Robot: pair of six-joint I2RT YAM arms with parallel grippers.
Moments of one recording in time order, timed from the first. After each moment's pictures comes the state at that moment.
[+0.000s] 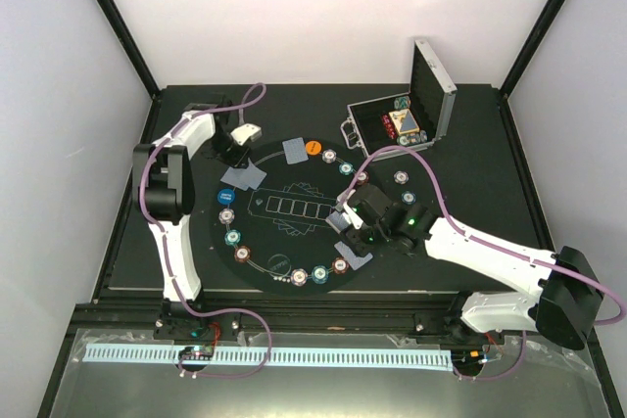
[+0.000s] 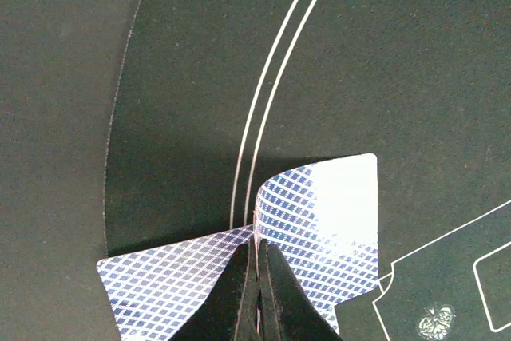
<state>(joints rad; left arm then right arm) -0.05 2.12 1.66 -0.95 0.27 0.48 0.94 1.24 0.87 -0.63 0.05 0.17</state>
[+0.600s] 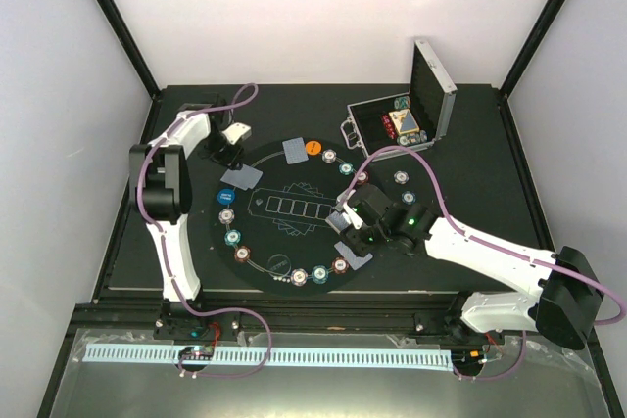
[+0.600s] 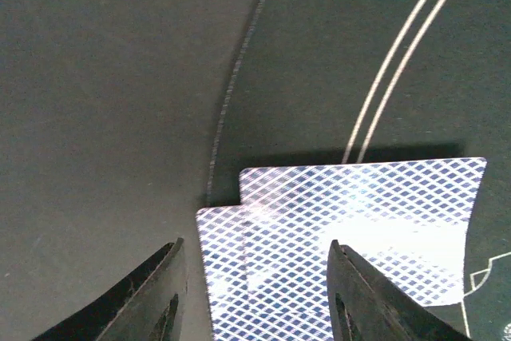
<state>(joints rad) -0.02 2.12 1.66 -0.94 0.15 0.44 0.94 1.24 0.87 -0.63 0.04 0.17</state>
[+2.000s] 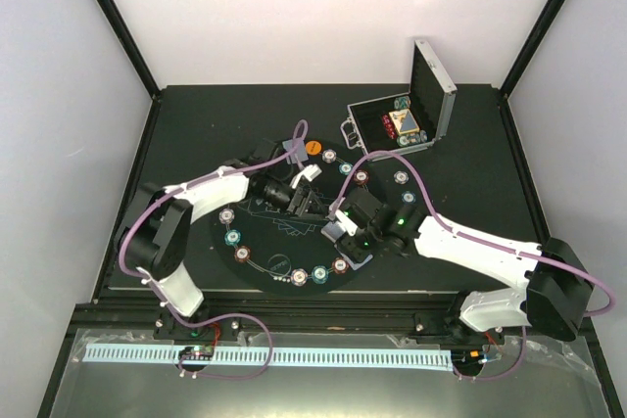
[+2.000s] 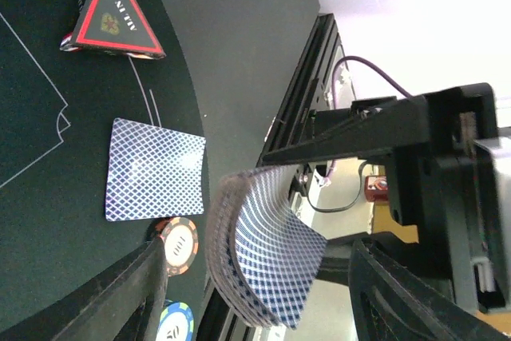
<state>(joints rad) -0.48 1.66 1.00 -0.44 1.11 -0.19 0.97 1.31 0.88 -0.66 0.00 0.12</state>
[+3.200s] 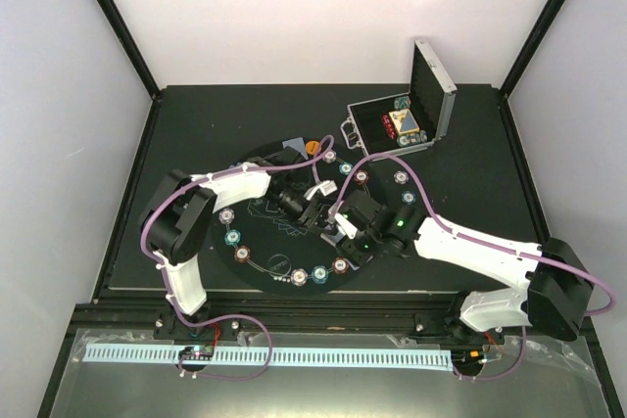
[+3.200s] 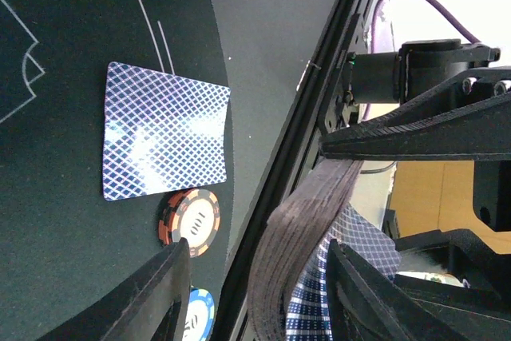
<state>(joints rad) -0.57 1.83 1.13 -0.65 1.04 -0.03 0.99 1.30 0.88 -0.68 -0.01 0.11</state>
